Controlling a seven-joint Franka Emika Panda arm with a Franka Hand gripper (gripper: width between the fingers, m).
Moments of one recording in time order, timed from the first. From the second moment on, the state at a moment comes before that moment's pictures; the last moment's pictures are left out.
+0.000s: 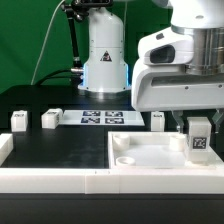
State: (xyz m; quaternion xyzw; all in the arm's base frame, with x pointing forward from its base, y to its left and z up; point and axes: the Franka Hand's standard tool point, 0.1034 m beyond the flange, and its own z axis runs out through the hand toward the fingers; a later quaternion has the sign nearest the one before) arm 0.627 0.117 0.079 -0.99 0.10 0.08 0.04
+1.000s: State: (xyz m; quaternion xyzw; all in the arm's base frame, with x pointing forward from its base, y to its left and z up) arm 0.627 0.126 0.078 -0.84 0.54 0.08 0.02
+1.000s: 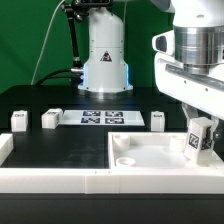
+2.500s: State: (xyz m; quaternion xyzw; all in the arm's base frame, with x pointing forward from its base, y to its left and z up) arm 0.627 0.125 0.077 -0.99 -0.13 0.05 0.06
